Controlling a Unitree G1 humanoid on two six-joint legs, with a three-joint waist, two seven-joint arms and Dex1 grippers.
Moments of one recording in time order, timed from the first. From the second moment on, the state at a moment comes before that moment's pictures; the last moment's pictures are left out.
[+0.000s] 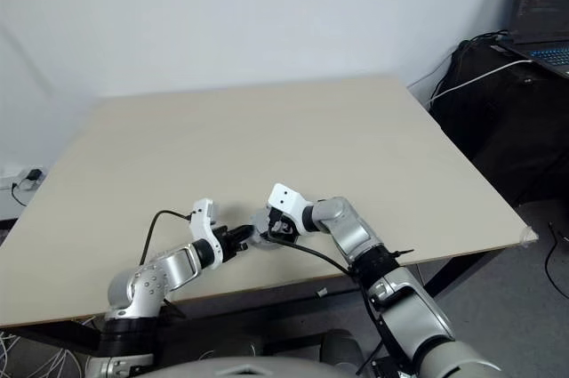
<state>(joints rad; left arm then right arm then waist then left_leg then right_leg) -0.06 0.12 0.11 -0.08 -0.61 0.95 -0.27 -0.52 -0.21 0.45 0.47 -0.07 0.32 0.86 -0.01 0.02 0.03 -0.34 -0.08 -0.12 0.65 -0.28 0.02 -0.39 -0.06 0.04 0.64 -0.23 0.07</state>
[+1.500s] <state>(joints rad) -0.15 0.10 0.07 -0.01 -0.55 0.96 -0.31 -0.38 -0.22 0.04 -0.02 0.23 0.85 0.64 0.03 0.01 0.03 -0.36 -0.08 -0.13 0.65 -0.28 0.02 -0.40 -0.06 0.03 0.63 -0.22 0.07</state>
